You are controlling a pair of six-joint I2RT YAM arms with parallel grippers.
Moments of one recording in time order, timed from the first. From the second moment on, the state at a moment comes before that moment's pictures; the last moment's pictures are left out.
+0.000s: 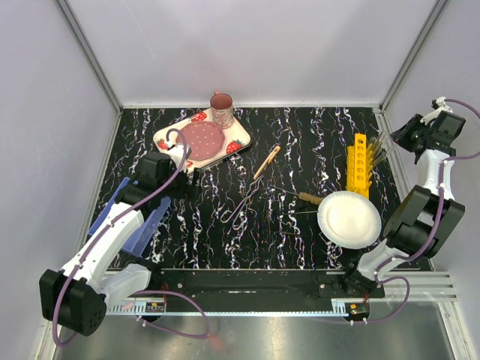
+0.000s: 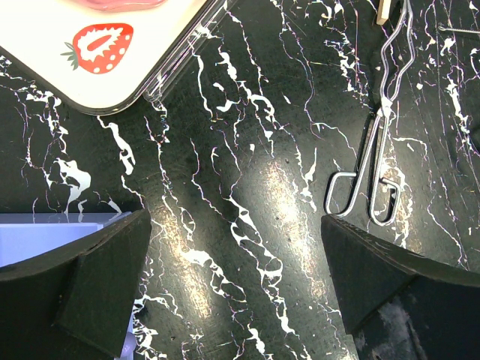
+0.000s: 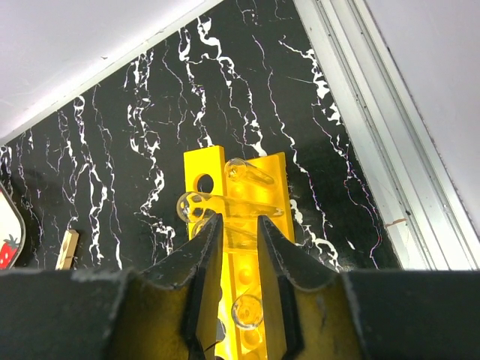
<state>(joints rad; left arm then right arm) -0.33 1.02 0.82 -0.52 0.09 -0.05 -0.54 1.64 1.32 -0.23 -0.41 0.21</state>
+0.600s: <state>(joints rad) -0.33 1.02 0.82 -0.52 0.09 -0.05 -0.52 1.60 1.32 -0.25 -0.41 0.20</state>
